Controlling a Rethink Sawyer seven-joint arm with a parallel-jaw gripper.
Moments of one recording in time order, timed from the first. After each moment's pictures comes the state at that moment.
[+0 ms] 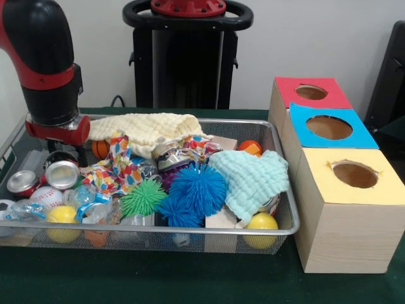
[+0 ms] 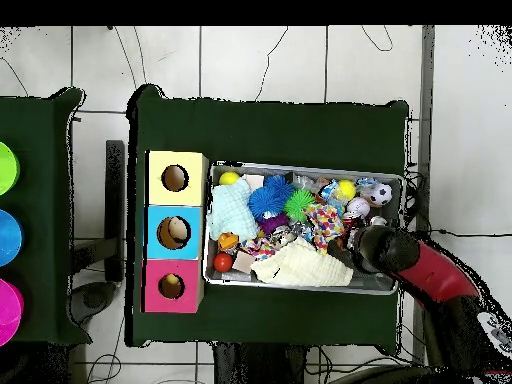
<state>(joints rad) -0.70 -0.42 0.01 1.57 -0.13 0.49 1.44</state>
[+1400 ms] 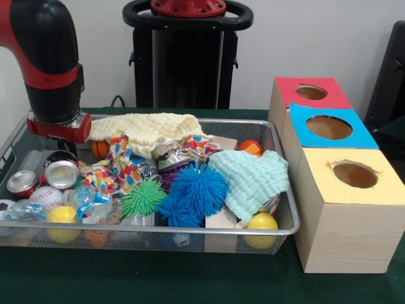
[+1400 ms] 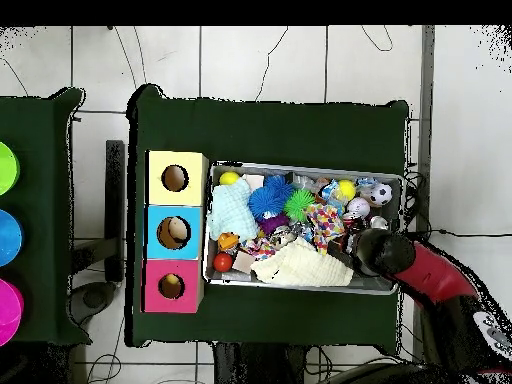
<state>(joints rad) -0.68 -0.42 -0.01 1.57 -0.17 0.48 1.44</state>
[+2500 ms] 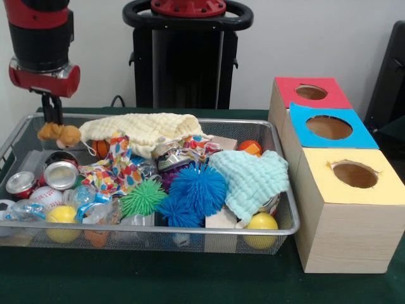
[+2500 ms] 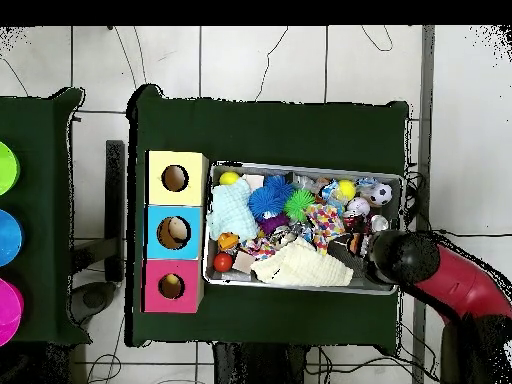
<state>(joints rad) -0.65 -0.64 -0.03 1.63 -0.18 0.60 1.44</state>
